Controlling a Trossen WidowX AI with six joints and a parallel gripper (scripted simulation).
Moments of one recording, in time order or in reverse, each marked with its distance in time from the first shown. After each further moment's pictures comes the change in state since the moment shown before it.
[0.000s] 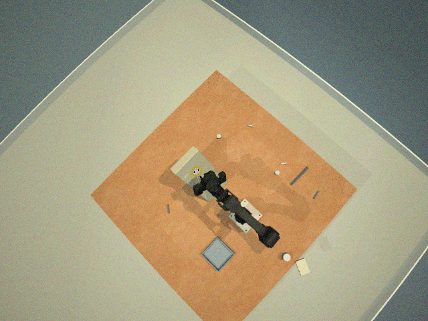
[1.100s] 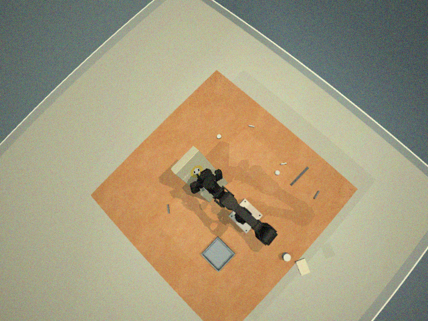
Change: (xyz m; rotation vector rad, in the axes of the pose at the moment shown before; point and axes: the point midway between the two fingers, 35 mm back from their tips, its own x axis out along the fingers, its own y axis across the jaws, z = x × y) arm 0.030 0.005 -0.003 -0.012 -0.001 0.020
